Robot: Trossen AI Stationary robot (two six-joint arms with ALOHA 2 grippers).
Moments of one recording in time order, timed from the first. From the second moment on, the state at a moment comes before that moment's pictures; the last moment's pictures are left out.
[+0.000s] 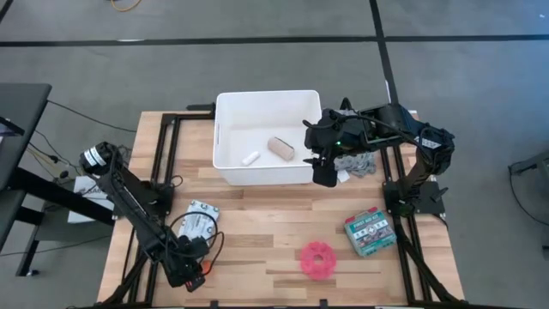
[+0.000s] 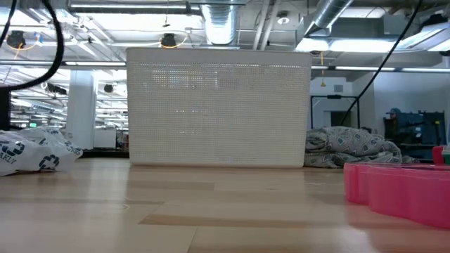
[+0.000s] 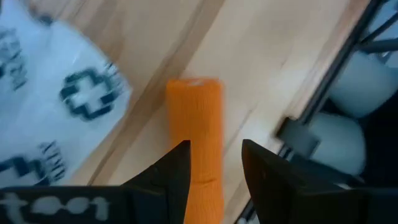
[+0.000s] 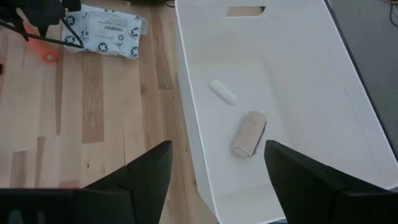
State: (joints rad) left arm -0.94 1.46 0.79 -0.43 -0.07 -1.54; right arm 0.10 1.74 2.33 -1.51 0.27 0.05
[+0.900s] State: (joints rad) left arm -0.94 1.63 0.79 -0.21 -0.02 -1.42; right arm 0.10 1.87 2.33 -1.50 0.26 0.02
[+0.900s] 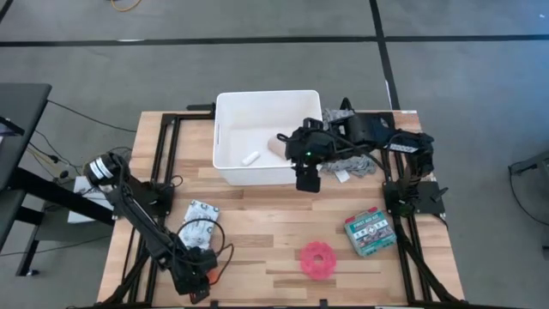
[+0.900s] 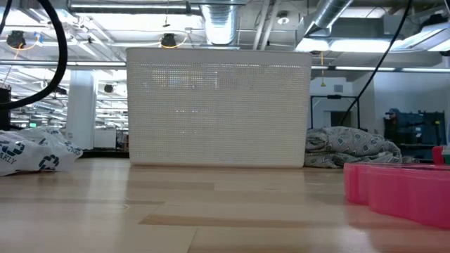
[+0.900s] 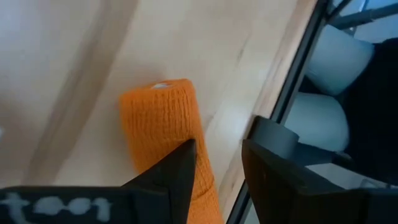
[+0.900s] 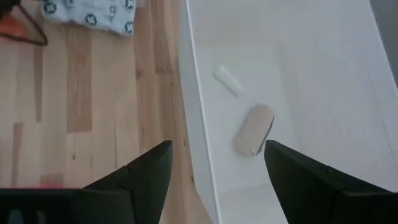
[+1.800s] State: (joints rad) left arm -0.91 1.81 1.07 -0.74 0.00 -1.33; right arm 0.10 1.88 2.33 -1.46 0.15 -0.03
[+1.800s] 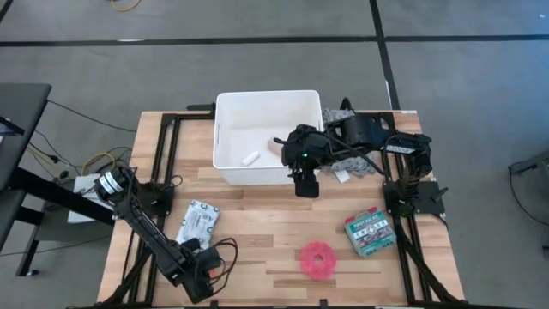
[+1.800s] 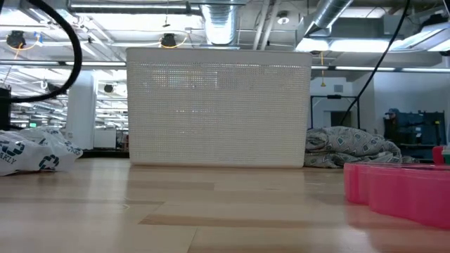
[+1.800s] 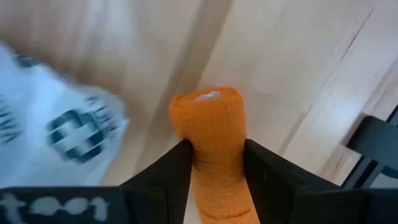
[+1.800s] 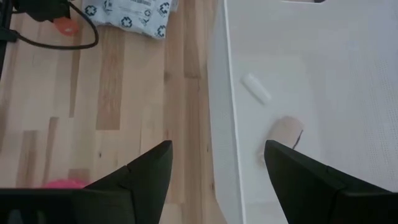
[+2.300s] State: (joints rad) left arm -0.90 1.84 1.14 -0.77 -0.01 -1.30; right arm 0.10 1.88 2.33 -1.46 0.15 -0.03
